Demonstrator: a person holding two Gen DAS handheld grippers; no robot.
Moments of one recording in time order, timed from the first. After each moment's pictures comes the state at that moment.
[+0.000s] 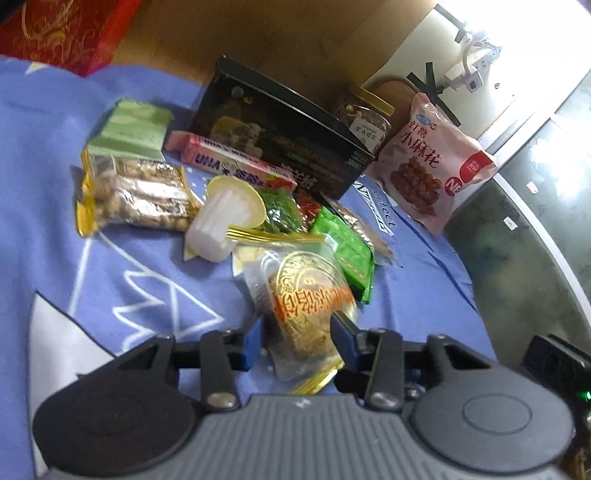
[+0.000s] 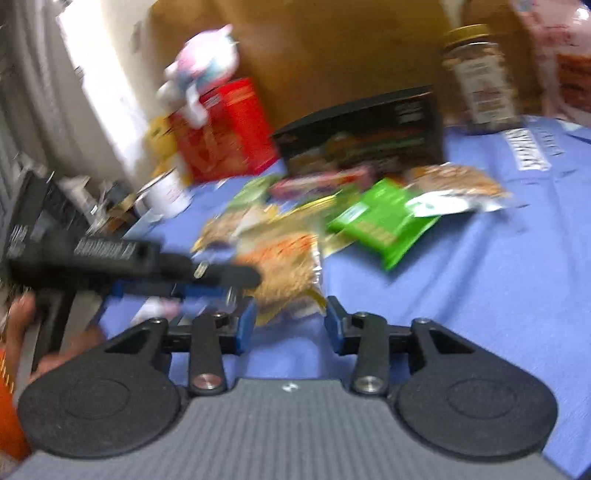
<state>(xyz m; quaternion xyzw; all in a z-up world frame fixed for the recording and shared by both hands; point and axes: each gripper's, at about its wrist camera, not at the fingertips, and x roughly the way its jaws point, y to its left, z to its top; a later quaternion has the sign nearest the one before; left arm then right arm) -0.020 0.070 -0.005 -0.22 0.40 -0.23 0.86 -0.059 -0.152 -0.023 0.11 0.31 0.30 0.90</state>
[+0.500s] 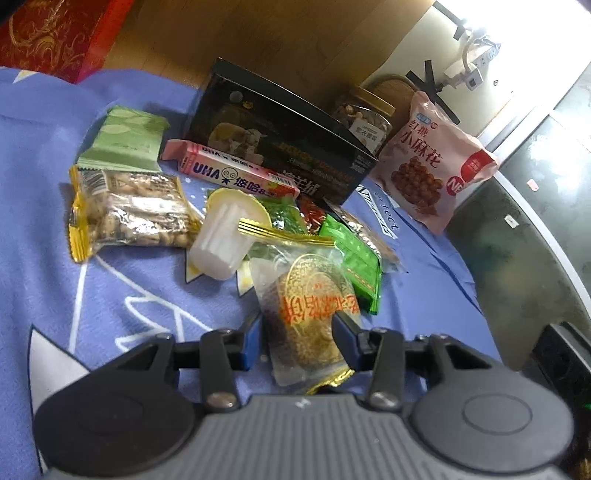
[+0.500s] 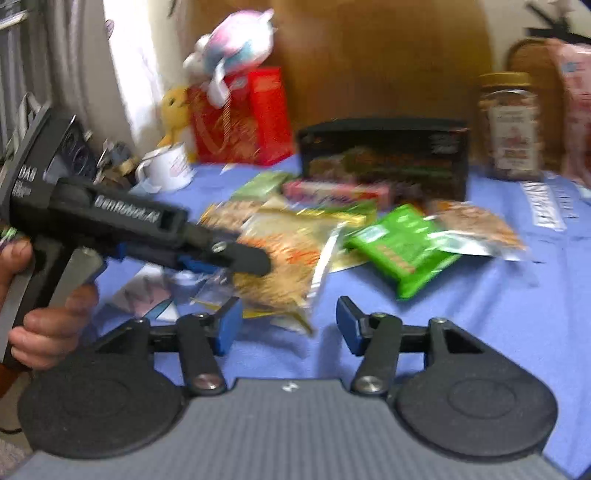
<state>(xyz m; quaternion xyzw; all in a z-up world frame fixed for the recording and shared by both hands) -0.006 0.071 -0.005 -0.21 0.40 -0.24 0.86 -0.049 -0.125 -0.017 0.01 0.29 0.30 0.91</state>
